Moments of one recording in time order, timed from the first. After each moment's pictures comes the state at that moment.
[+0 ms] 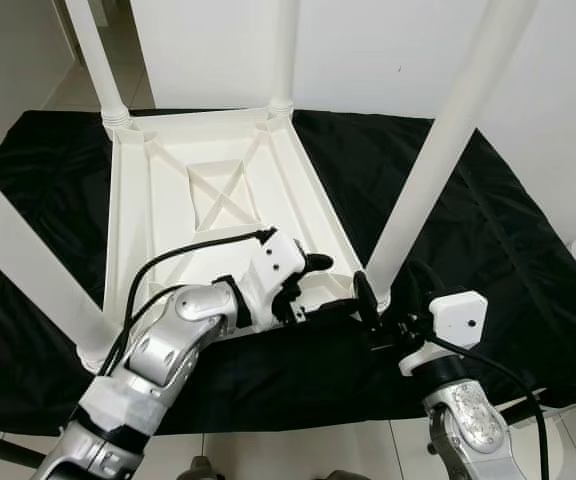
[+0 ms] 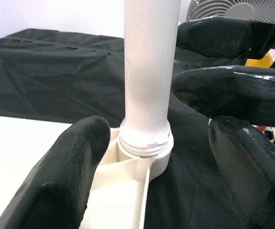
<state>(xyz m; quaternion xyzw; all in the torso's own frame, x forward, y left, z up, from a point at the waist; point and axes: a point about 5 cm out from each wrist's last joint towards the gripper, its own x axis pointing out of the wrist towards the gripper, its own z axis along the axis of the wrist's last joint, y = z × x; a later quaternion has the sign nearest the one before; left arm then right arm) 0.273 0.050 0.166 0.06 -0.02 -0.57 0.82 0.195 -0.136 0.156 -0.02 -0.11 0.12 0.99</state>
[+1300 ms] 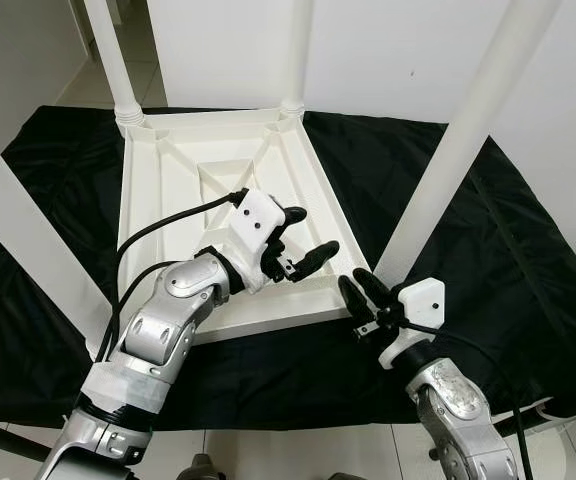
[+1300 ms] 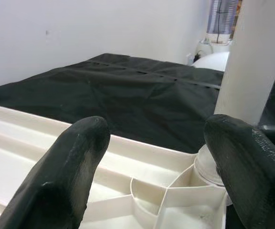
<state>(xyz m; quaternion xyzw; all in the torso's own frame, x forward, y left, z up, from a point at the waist) 0.294 0.067 0.188 0.06 -0.07 -0.47 0.88 0.227 -0.131 0.138 0.00 -0.07 0.20 0.98</state>
